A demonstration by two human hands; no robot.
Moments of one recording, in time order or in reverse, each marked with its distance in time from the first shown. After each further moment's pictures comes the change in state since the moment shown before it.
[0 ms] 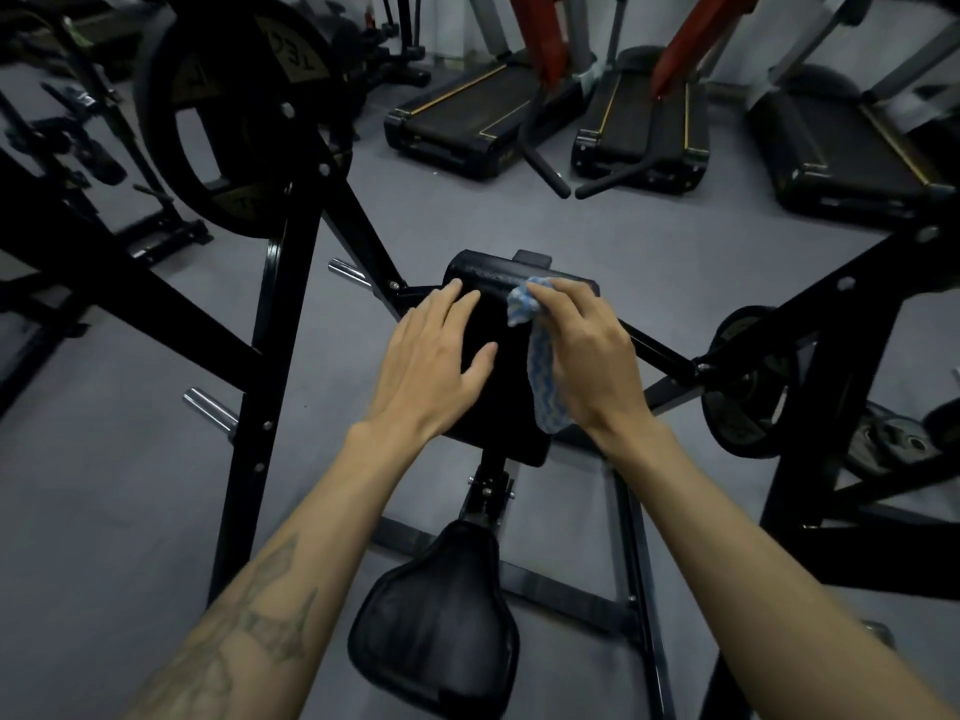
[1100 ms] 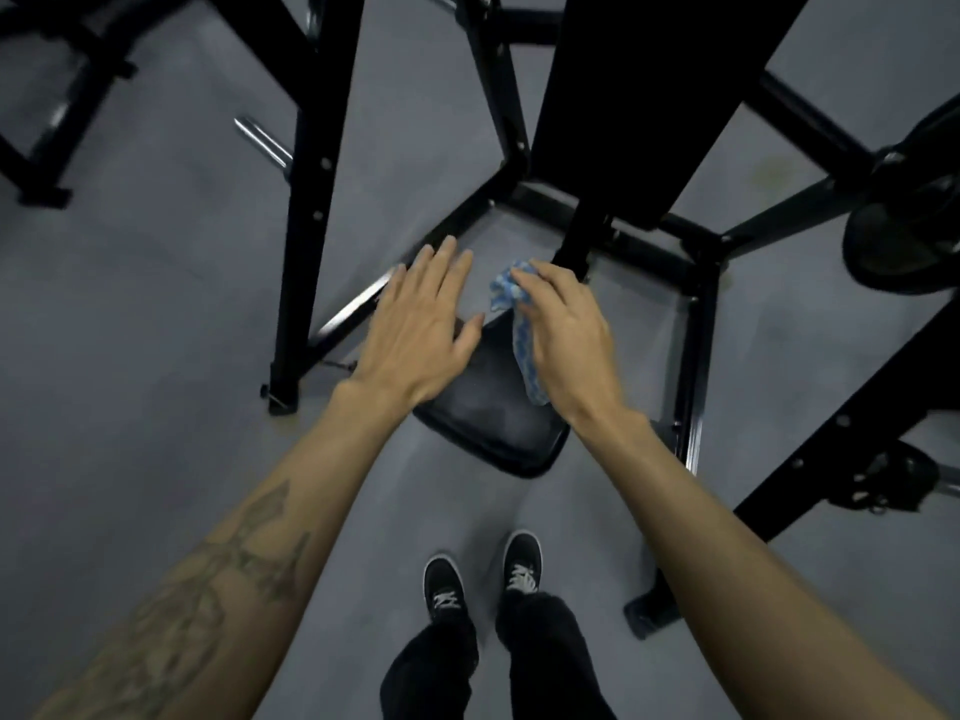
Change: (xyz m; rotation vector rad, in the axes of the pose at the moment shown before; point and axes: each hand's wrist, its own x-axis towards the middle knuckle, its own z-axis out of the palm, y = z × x) left_hand -0.258 -0.090 0.097 0.136 -0.293 -0.204; right_hand -0.250 -0.083 0.135 0.294 -0.367 0.124
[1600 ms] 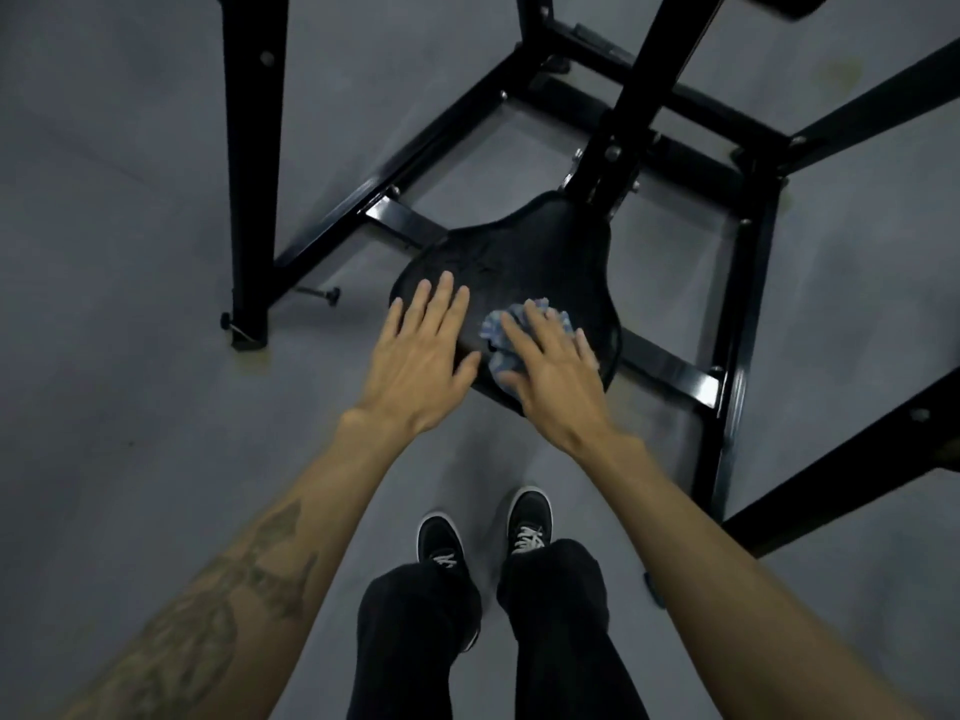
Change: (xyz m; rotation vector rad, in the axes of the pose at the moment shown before) left_hand -0.072 -0.071 0.226 0.044 -0.250 -0.086; right_hand -0.121 0.118 0.203 -0.172 -0.475 0.114
